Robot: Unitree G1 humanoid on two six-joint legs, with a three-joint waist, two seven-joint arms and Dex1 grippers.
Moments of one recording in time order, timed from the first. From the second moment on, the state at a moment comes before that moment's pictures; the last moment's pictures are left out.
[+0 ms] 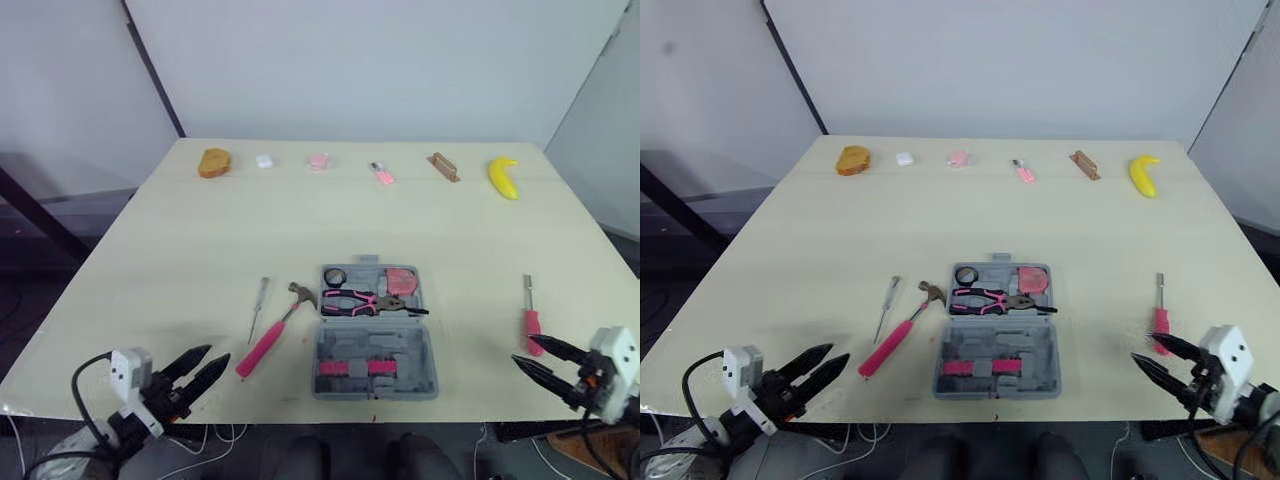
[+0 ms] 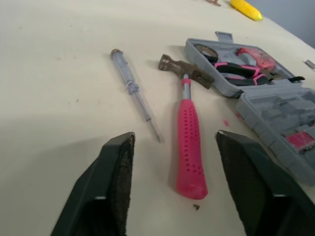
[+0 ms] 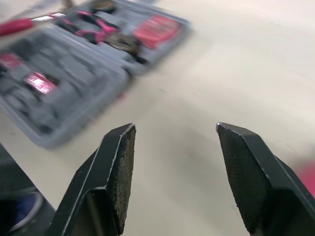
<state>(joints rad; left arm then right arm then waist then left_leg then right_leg) 0.37 0.51 0.46 0.01 -0.60 0.17 -1.01 0.44 -0.61 -0.51 -0.21 0.47 0.17 1.04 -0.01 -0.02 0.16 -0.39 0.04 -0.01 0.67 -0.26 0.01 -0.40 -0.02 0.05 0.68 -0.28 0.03</state>
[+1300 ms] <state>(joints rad) 0.07 0.63 0.28 -0.19 -0.49 0.48 -0.76 -0.05 -0.77 -0.18 -0.37 0.59 0.37 1.10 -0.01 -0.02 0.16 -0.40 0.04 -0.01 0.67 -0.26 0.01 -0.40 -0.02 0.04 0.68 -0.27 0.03</state>
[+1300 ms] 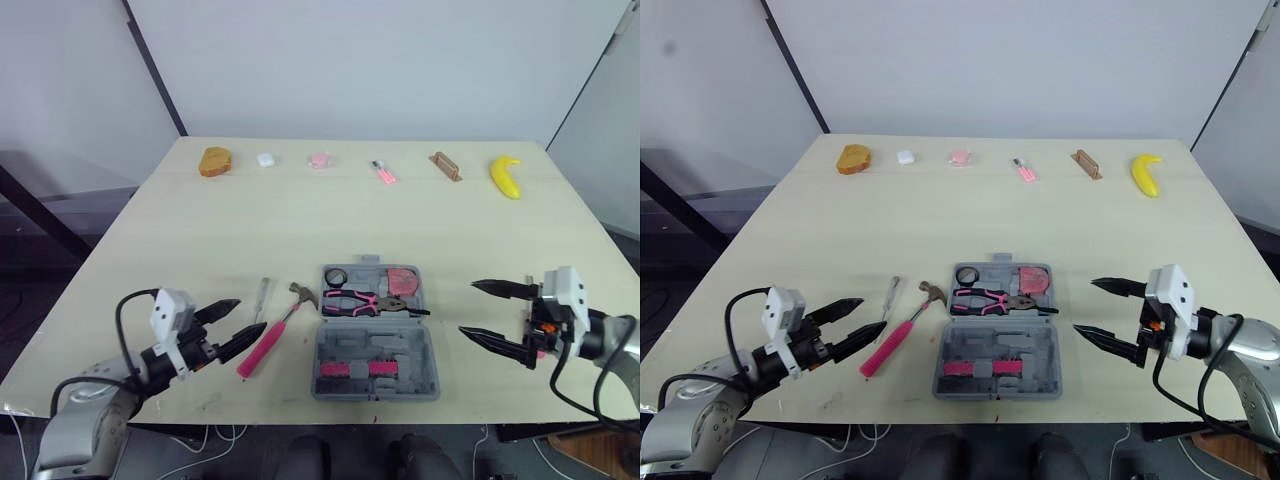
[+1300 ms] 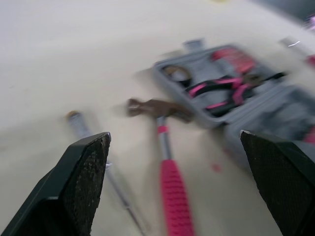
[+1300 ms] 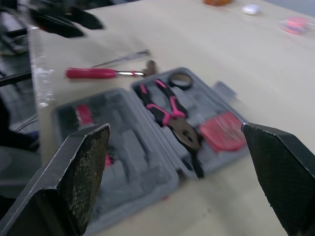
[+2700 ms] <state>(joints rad) -0.03 0.48 0.25 -0.22 -0.34 0.86 -0.32 -0.11 -0.78 -0.11 -0.51 0.65 0.45 1.06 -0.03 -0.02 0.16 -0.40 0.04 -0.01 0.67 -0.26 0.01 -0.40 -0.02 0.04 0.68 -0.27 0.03</state>
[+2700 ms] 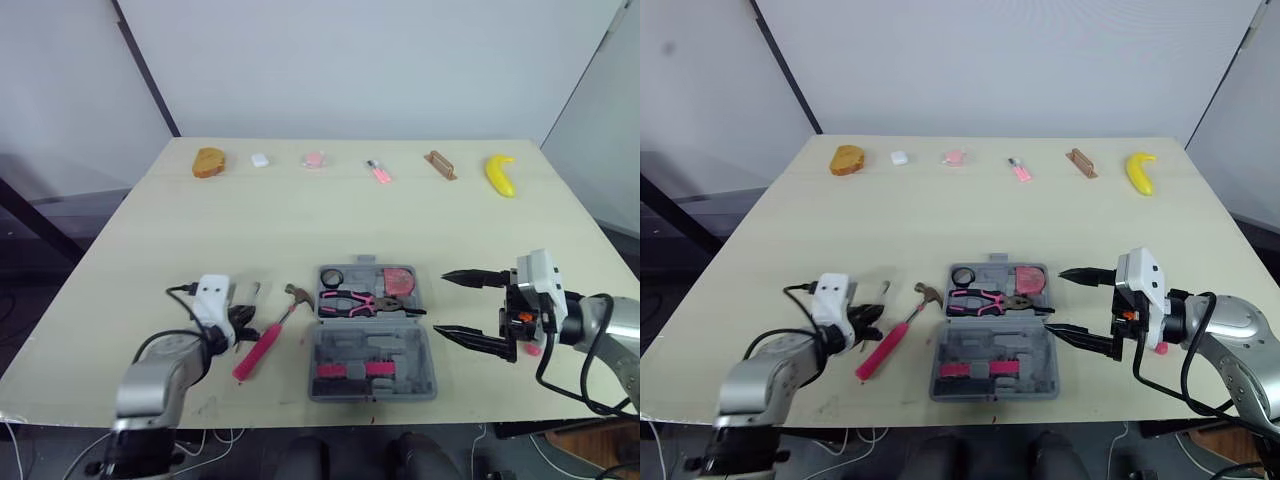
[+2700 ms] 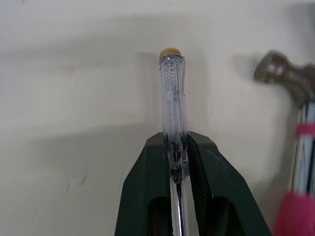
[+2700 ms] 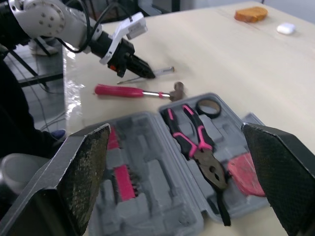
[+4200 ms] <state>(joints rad) -0.59 1.18 -0.19 0.36 -0.01 -0.29 -1.53 -0.18 -0.70 0.00 -0.50 0.64 0.41 1.09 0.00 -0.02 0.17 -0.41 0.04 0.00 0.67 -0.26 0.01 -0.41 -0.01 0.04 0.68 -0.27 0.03</state>
